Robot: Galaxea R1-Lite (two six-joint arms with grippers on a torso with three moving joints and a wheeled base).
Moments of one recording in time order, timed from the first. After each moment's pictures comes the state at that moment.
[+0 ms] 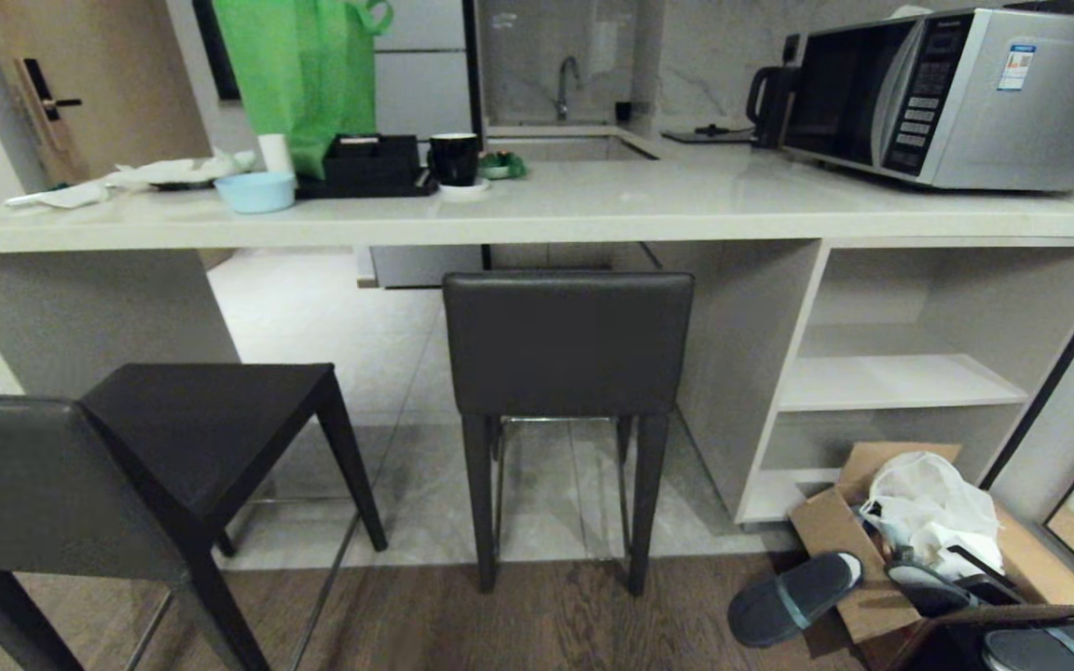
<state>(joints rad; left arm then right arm) 0.00 0.00 0.00 -0.01 0.00 -0.01 0.00 0.00 0.00 0.00 0.00 -0.01</state>
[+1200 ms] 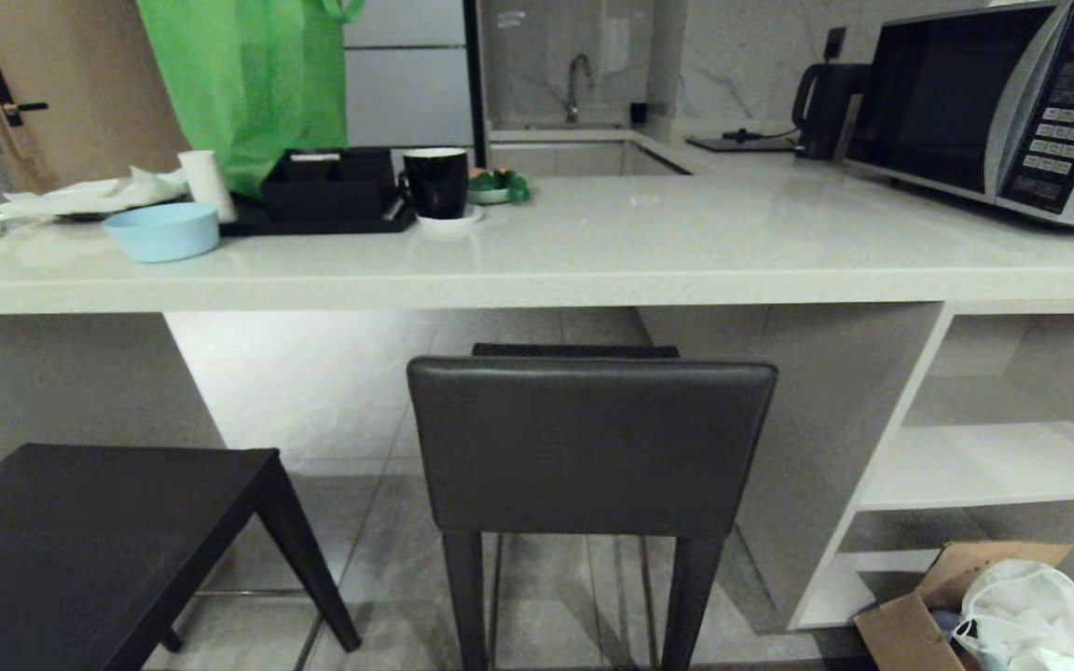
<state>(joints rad) 0.00 0.00 0.00 -0.01 0.00 -0.01 0.00 0.00 0.00 0.00 0.00 -0.01</state>
